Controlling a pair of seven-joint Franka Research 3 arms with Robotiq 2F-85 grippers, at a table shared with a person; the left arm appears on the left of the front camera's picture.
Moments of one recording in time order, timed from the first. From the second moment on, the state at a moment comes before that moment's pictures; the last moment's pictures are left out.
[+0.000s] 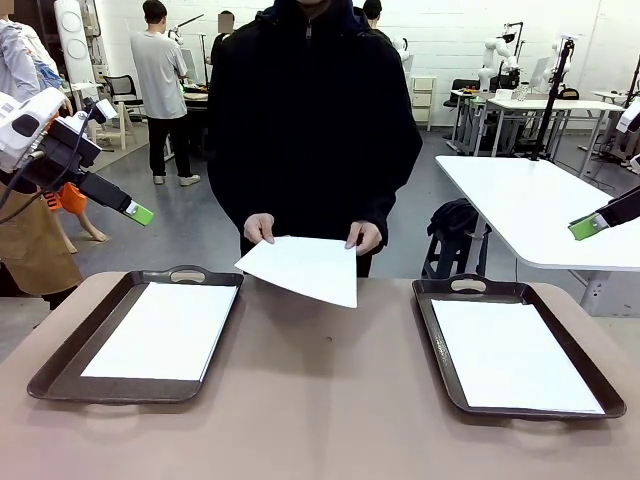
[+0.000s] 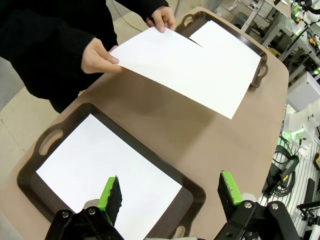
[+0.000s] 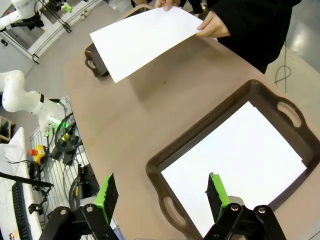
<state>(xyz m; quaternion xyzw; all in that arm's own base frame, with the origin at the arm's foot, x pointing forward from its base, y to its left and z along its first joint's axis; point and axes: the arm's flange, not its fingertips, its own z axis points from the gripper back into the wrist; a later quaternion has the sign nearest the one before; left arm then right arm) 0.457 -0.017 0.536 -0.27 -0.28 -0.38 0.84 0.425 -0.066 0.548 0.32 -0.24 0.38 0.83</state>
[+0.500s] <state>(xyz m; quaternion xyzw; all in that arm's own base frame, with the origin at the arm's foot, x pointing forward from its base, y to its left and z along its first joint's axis) 0.457 -0.017 0.536 -0.27 -0.28 -0.38 0.84 0.425 -0.066 0.548 0.32 -0.24 0.38 0.83</state>
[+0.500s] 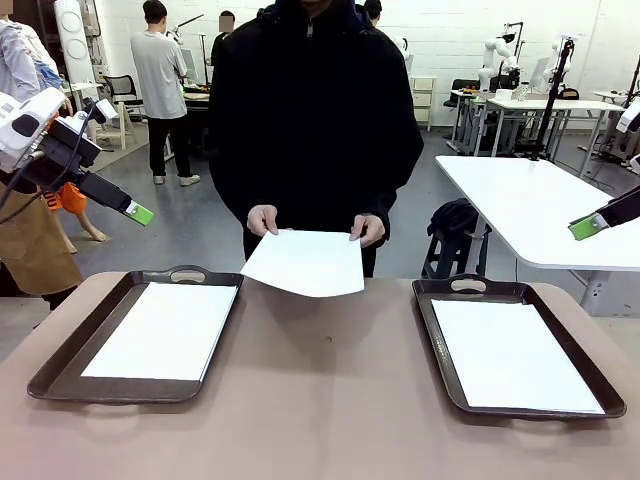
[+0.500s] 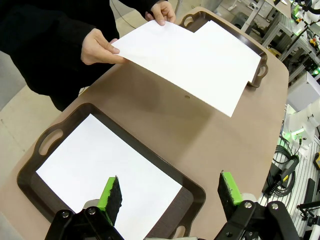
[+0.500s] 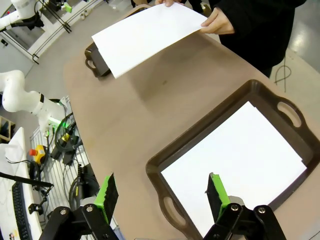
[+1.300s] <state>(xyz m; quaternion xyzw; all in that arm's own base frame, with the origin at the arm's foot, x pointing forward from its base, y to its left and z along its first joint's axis) 0.457 -0.017 0.536 -0.27 -0.28 -0.38 0.84 0.425 -0.066 0.548 0.32 -0.24 0.38 0.83</state>
